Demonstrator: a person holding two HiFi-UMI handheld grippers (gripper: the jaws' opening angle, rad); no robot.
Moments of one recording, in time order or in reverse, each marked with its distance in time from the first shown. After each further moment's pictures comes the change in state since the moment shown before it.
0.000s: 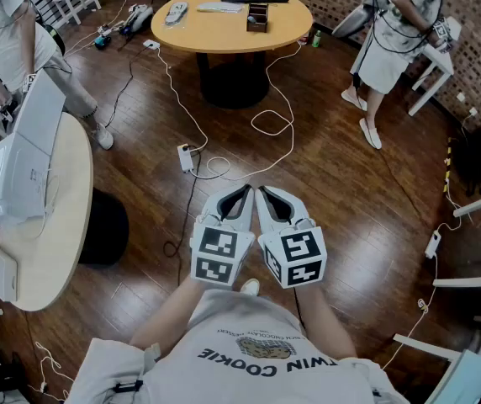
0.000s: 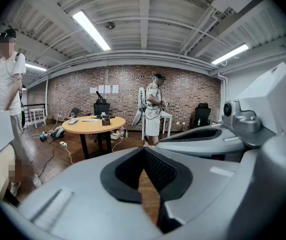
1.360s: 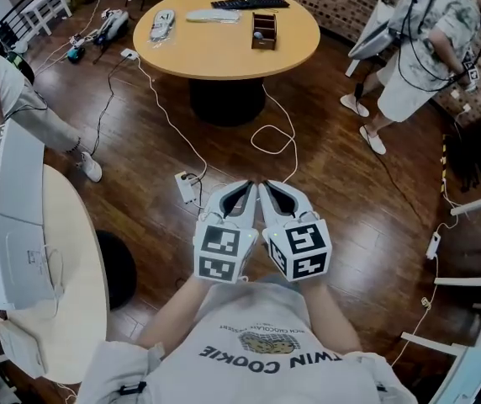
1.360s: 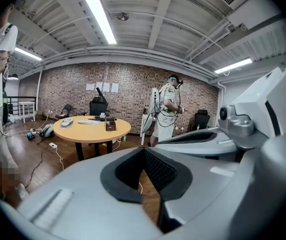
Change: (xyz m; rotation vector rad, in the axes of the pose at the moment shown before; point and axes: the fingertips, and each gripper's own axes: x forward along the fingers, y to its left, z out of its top) left arm 0.143 0.225 0.051 -0.038 -0.029 -0.101; right arm 0.258 -0.042 0.078 0.010 0.047 -0.095
